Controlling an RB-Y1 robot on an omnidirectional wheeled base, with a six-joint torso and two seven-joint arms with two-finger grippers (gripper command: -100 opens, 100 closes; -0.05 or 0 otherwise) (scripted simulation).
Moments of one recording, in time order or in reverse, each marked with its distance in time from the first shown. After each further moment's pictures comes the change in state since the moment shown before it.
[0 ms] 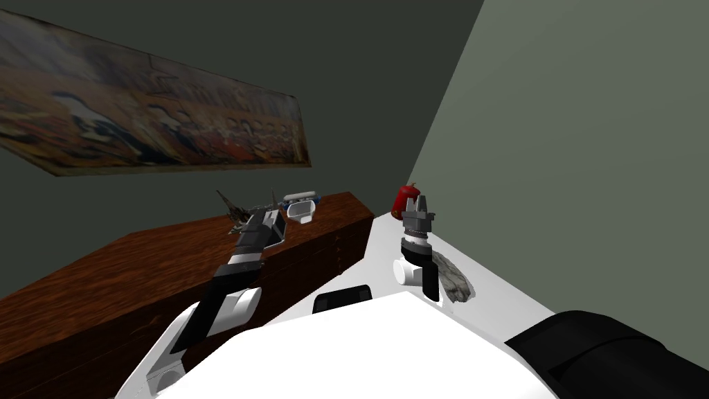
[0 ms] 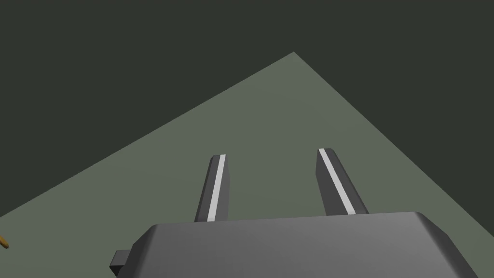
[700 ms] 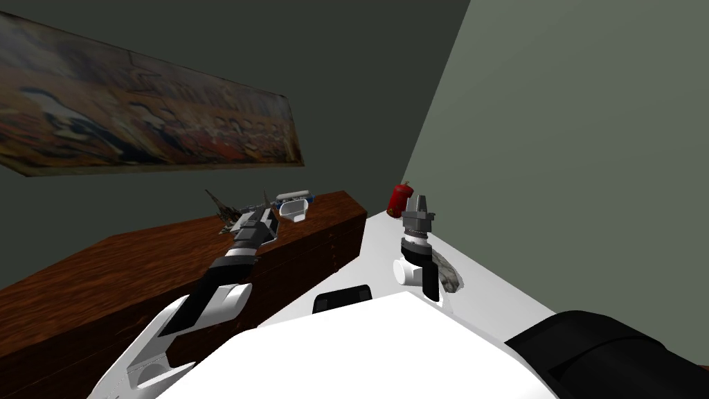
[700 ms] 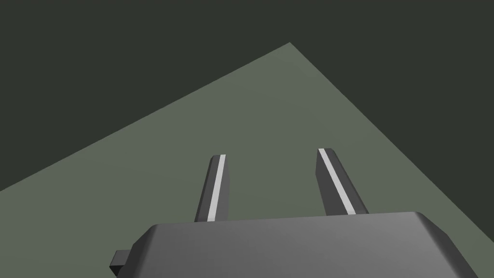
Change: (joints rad) left arm -0.047 0.112 0.046 0.024 0.073 0.179 0.067; right arm 0.000 0.000 0.000 0.000 0.000 0.000 0.000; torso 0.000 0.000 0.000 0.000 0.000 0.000
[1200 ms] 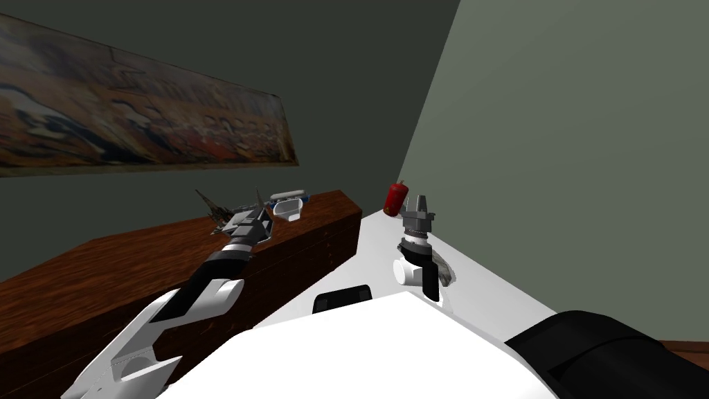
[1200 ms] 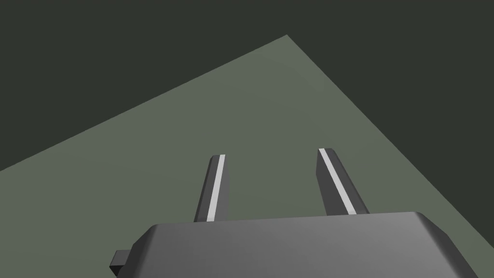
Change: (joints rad) left arm -0.040 0.093 0.037 0.034 0.064 0.127 0.054; right arm 0.000 0.000 0.000 0.000 0.000 0.000 0.000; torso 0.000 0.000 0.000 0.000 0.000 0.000
